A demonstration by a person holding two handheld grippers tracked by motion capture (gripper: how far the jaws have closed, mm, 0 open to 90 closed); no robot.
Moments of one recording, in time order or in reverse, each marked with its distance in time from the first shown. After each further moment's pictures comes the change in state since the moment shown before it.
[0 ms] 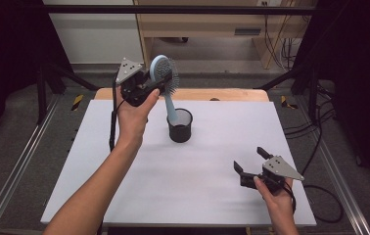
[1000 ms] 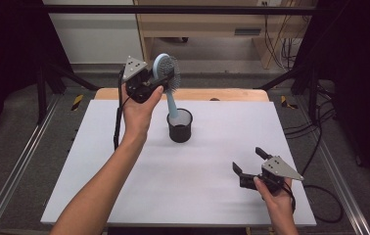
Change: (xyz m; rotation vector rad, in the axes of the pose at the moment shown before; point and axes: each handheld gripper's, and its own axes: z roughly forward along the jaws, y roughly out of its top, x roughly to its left) left arm 0.004 -0.006 0.020 0.006 0.026 0.003; right arm 0.001 0.000 0.000 -0.002 0.030 -0.003
